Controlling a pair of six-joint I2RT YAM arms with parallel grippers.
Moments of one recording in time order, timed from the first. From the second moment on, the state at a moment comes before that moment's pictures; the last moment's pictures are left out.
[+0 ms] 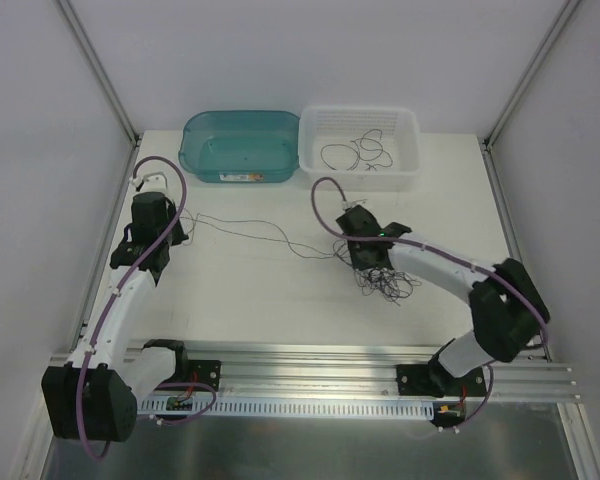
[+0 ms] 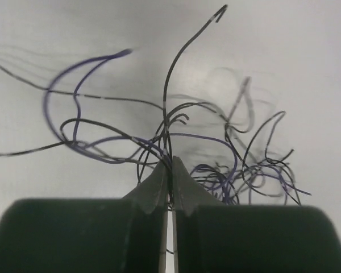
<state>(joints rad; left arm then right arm) -0.03 0.99 0.77 -0.37 -0.17 -0.19 0.77 1.63 1.04 -0.56 0.34 0.38</state>
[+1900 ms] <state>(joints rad) -0.53 1.18 0.79 -0.35 0.19 -0.62 0.26 0.88 0.92 -0.76 -0.19 0.42</state>
